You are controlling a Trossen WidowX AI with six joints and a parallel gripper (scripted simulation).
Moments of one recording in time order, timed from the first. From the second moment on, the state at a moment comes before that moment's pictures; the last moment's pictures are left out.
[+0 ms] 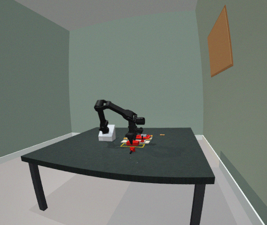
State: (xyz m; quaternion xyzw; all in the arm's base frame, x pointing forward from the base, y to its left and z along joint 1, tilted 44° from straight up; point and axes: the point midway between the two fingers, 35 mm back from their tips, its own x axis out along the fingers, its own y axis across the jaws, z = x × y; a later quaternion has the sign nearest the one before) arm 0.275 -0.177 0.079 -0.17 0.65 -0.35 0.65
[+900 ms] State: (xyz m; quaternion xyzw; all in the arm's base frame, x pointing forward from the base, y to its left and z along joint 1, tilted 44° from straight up) arm 0.274 -0.182 0.074 -0.18 0.65 -0.35 0.65
